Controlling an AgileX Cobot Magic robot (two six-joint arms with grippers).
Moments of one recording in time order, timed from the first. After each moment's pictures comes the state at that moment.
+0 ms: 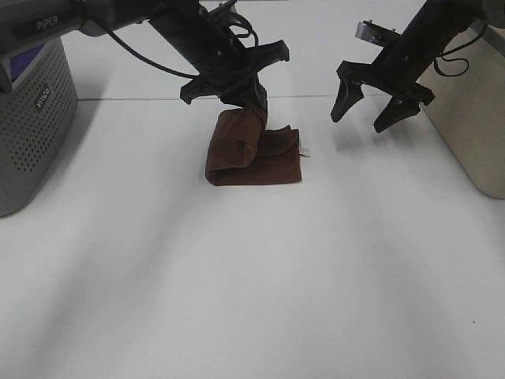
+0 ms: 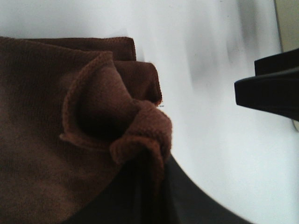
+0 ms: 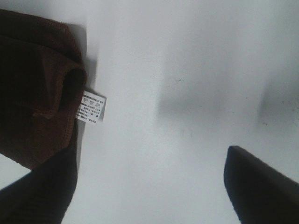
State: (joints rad) left arm -0.44 2.50 -2.30 -0.46 0.90 -0.22; right arm 0.05 2.50 -2.26 0.38 1.21 -0.16
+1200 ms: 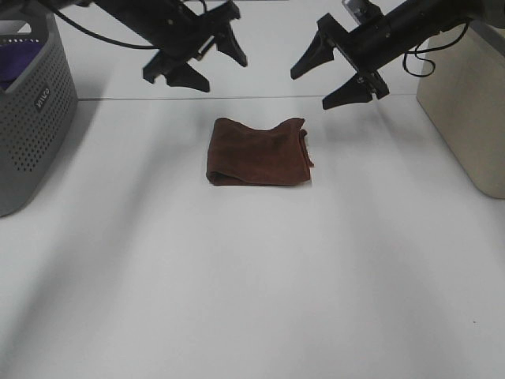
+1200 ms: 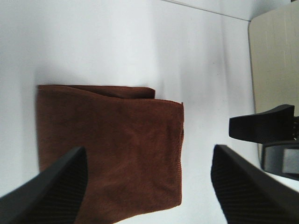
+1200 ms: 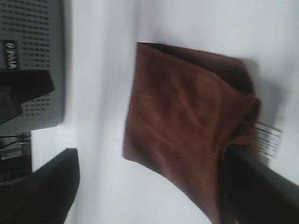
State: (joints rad) left arm -0.28 2.46 -2.30 -0.61 0.93 -0.17; right arm 0.05 2.50 -2.26 0.86 1.22 -0.22
